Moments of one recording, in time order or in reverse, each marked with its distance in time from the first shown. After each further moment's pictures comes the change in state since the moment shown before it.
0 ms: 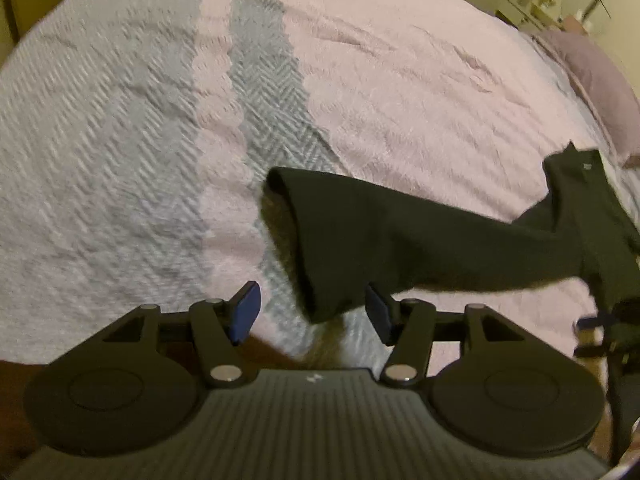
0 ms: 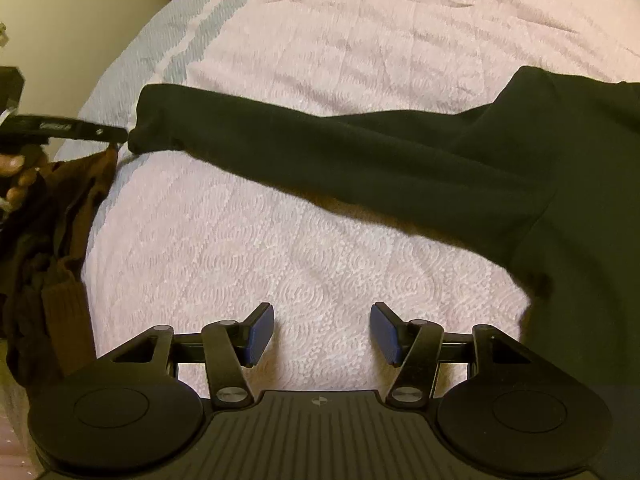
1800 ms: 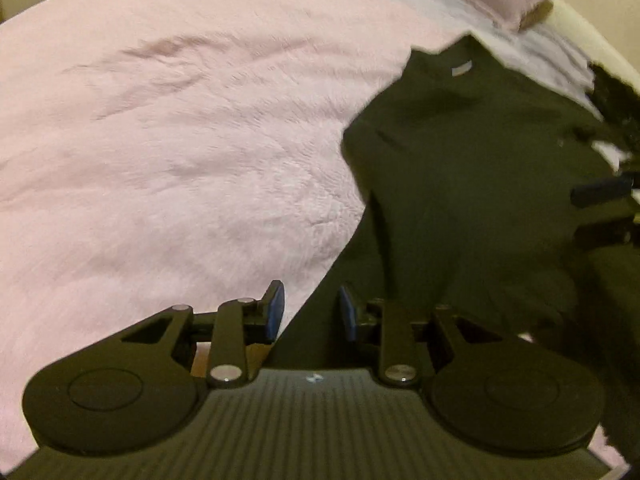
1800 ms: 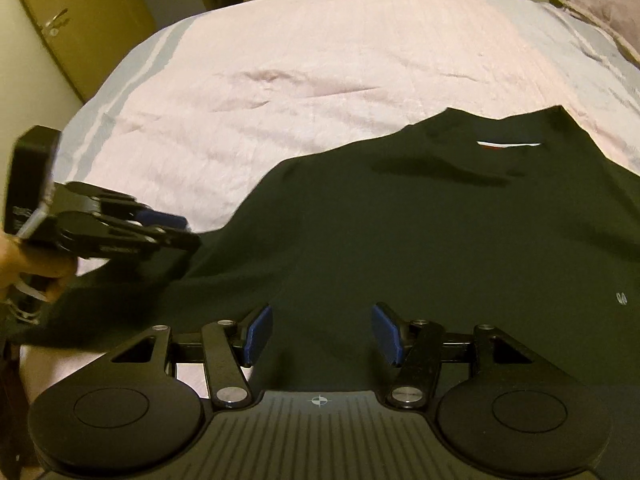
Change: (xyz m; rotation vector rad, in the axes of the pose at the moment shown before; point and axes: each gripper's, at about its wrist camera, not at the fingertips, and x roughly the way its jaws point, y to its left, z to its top) left arm 0.153 -0.284 0.050 0.587 0.060 -0.145; right arm -0.092 -0.155 0.020 0.205 -0.243 -0.164
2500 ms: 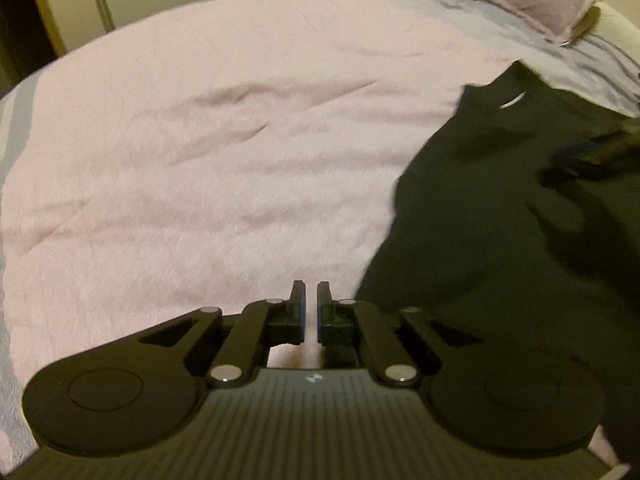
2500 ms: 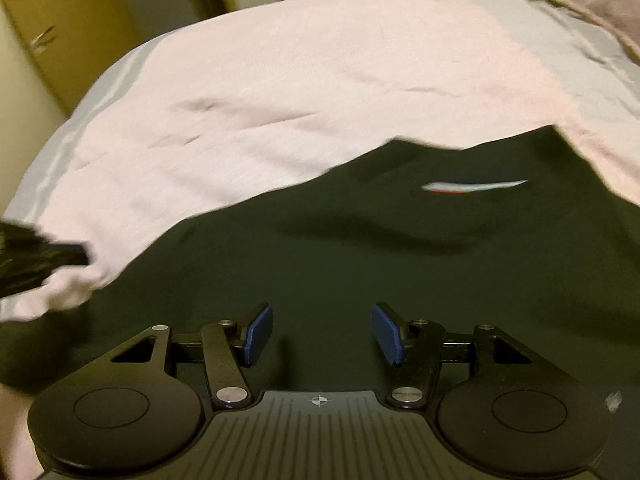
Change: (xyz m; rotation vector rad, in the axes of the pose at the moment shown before) left arm -0.033 -0.014 0.014 -0.026 -0.089 0.223; right arm 0.049 -0.094 0.054 0.022 -0.050 -0.015
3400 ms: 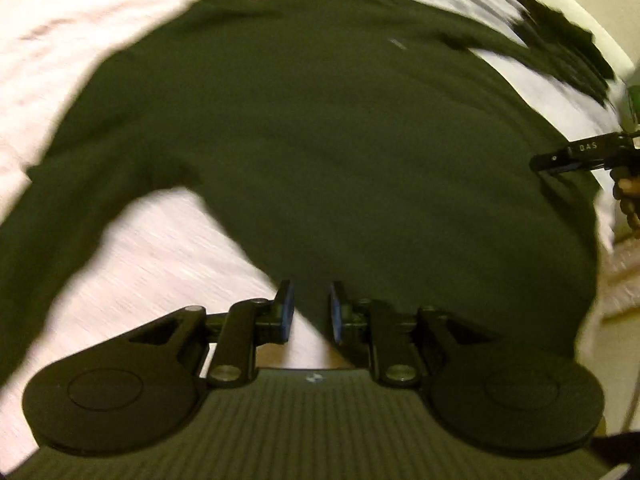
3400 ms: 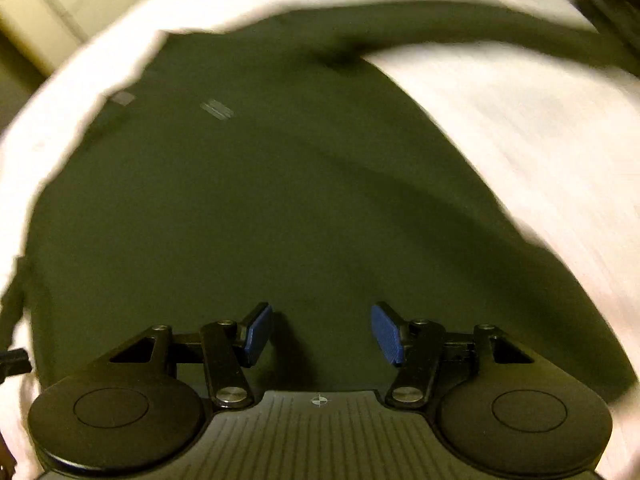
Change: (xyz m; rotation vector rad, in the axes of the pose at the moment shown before) left arm -0.081 -0.239 -0.104 0.058 0.213 -0.298; right arm -0.217 -0.169 -0.269 0.547 0.105 -0.240
